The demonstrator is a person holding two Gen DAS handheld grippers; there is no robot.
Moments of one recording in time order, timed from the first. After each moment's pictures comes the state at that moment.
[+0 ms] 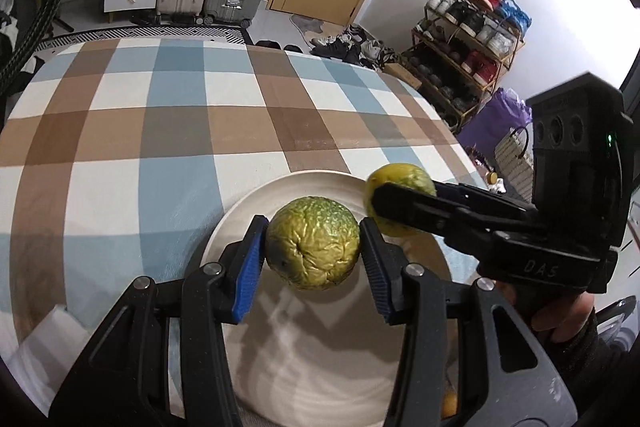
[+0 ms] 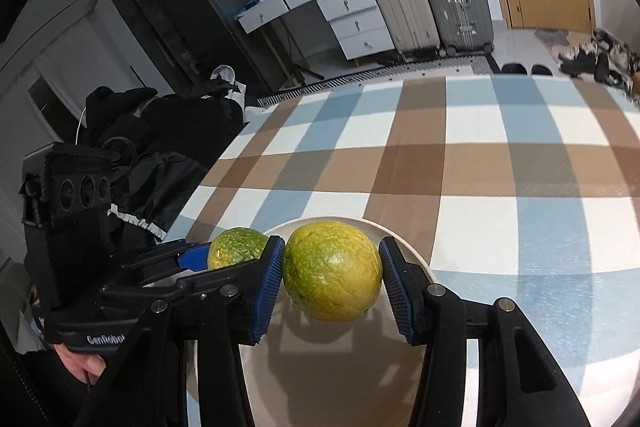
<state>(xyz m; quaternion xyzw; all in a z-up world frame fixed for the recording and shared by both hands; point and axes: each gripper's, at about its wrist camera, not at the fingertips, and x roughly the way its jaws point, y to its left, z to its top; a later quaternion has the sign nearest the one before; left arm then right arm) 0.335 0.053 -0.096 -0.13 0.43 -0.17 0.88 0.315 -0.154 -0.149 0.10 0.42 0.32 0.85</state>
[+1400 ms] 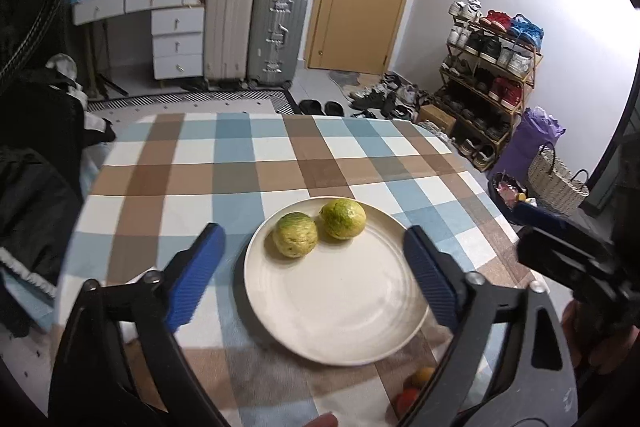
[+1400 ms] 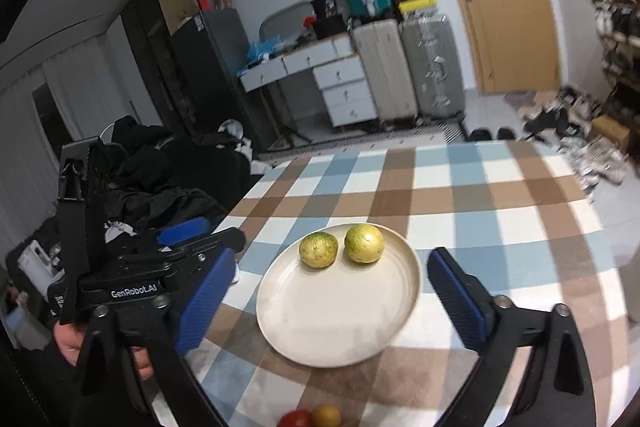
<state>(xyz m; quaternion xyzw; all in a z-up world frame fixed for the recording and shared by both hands) 0.215 0.039 -0.006 -0.07 0.33 -0.07 0.94 0.156 -0.207 -0.060 0.09 0.29 0.27 0.92</state>
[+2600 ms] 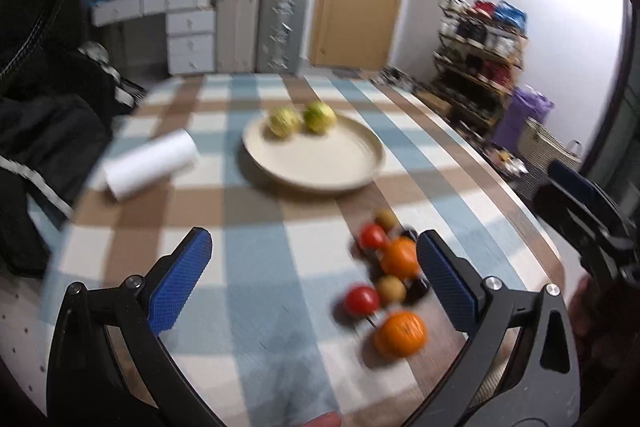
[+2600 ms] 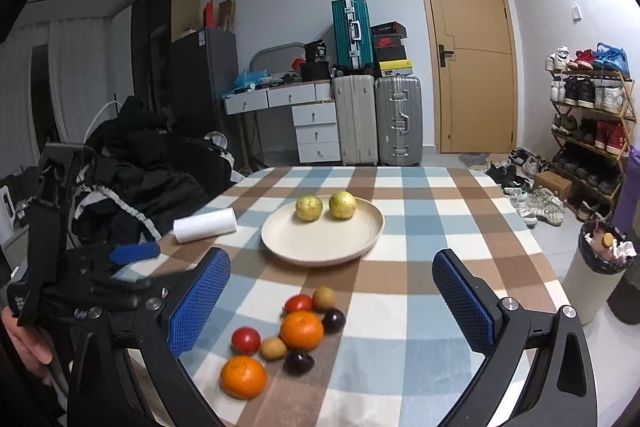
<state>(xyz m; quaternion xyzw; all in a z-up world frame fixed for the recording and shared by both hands) -0.015 0.008 -0.036 -0.06 0.33 -0.07 0.94 -0.034 -0.217 -0.092 0.02 0.19 0.19 0.96</state>
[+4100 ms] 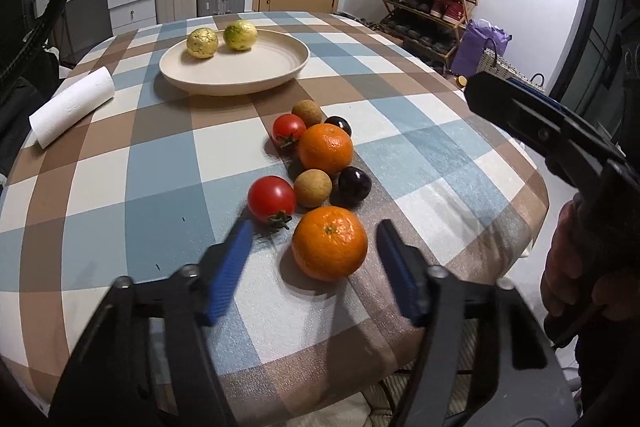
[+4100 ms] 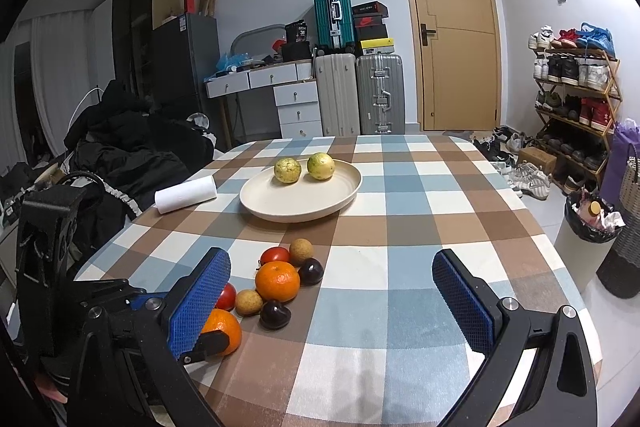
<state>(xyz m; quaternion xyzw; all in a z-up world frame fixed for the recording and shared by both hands) -0.016 -0.048 -0.104 -0.01 0.40 -0.16 0.90 -0.044 -0.229 -0.127 0.02 0.22 0.16 0.96</state>
